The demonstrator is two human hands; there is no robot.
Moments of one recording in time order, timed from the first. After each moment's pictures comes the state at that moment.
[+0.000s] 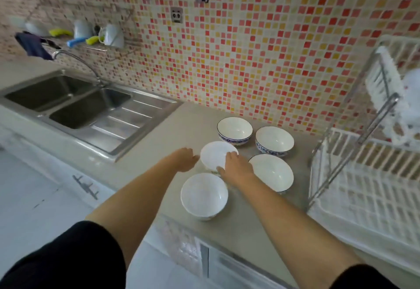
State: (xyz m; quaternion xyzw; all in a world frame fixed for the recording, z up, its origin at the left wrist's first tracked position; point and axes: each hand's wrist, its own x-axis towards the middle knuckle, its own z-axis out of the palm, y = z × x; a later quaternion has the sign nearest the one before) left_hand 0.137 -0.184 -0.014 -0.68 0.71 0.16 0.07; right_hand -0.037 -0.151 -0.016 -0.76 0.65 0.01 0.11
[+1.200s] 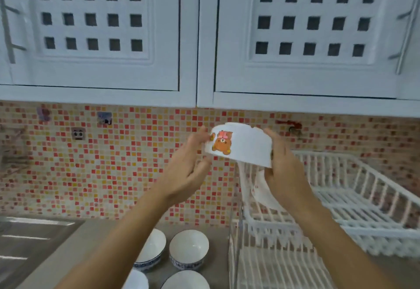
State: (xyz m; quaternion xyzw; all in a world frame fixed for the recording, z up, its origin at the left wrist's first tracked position) left_hand -0.081 -0.139 0.265 -0.23 0.85 0.10 -0.46; right_hand -0.280 -0.067 0.264 -0.64 0.62 -0.42 -0.18
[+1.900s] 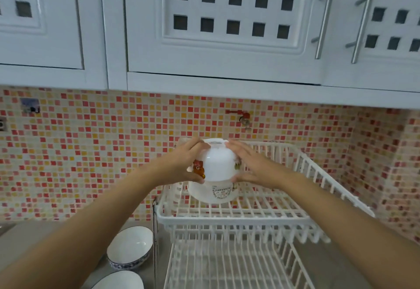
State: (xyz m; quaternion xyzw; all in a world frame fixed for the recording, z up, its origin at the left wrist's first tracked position) left_hand -0.244 -0.173 0.254 -0.24 0.95 0.02 -0.18; right_hand -0.464 -0.081 0.248 -0.76 0.63 -0.14 -0.02
